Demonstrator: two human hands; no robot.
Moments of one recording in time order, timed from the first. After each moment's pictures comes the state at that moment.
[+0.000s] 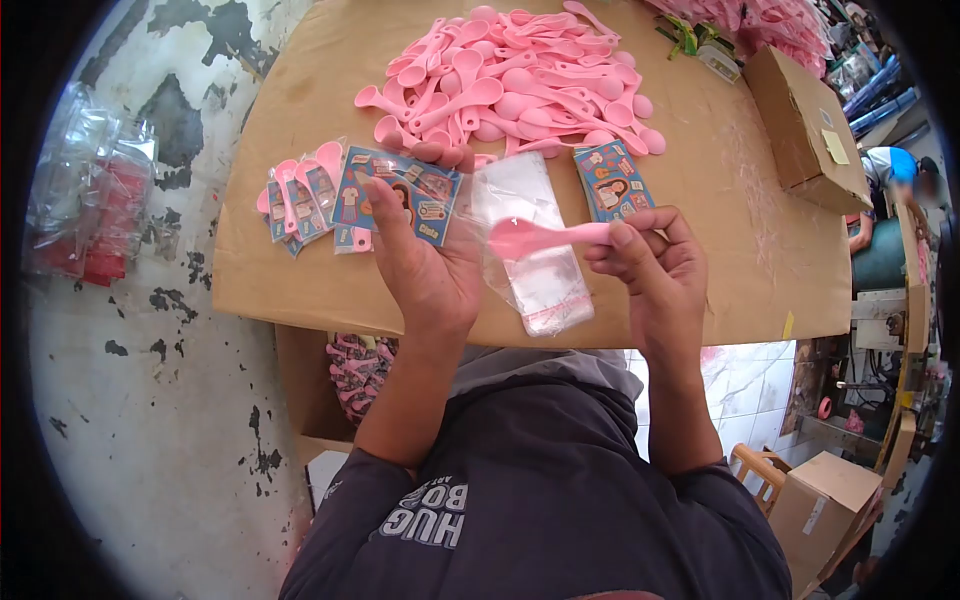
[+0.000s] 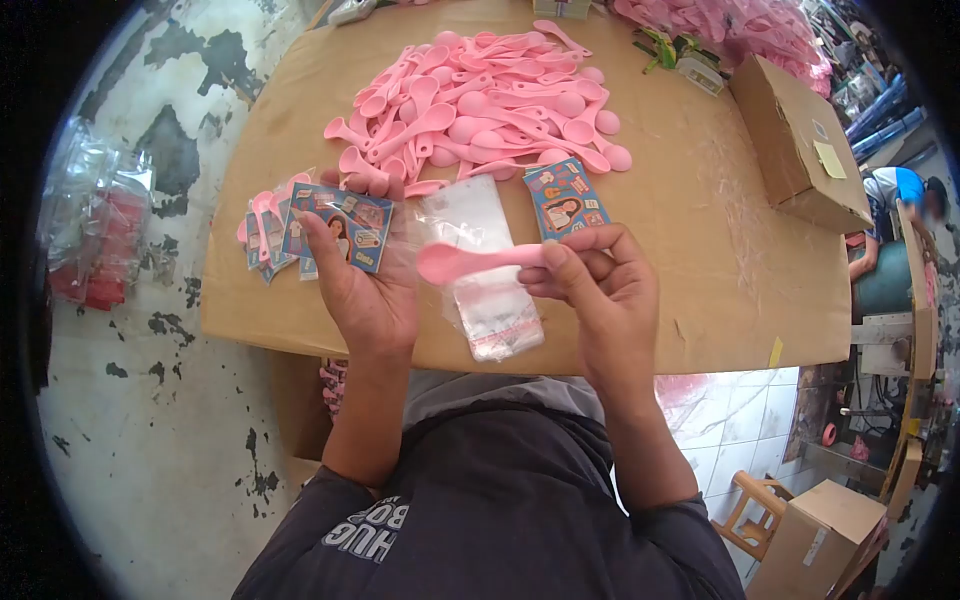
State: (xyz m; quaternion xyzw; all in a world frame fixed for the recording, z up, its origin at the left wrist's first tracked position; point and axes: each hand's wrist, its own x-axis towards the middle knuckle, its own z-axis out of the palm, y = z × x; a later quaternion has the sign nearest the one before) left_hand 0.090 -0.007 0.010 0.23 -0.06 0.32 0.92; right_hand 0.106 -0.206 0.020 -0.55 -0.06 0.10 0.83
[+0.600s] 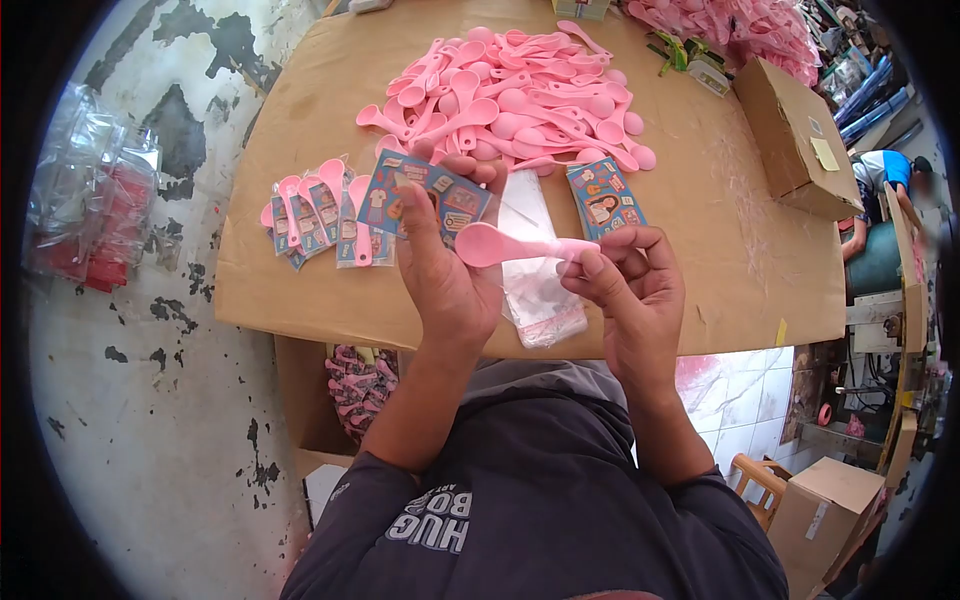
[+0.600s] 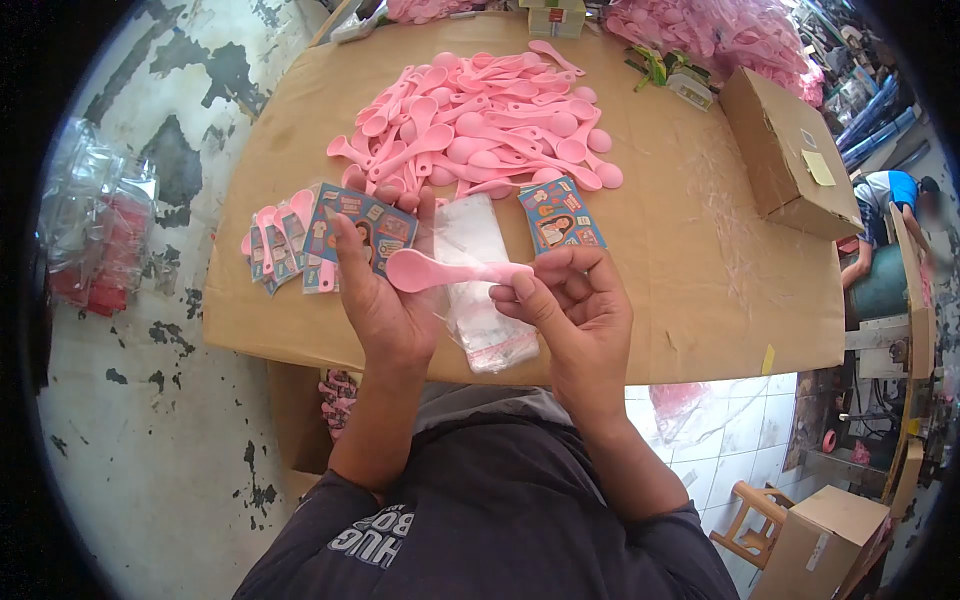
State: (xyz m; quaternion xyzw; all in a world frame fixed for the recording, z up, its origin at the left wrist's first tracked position) left_hand 0.094 -0.028 0.022 0.23 -0.04 0.29 0.93; right_hand 0.087 -0.191 0.028 -0.50 -0.07 0.08 0.86
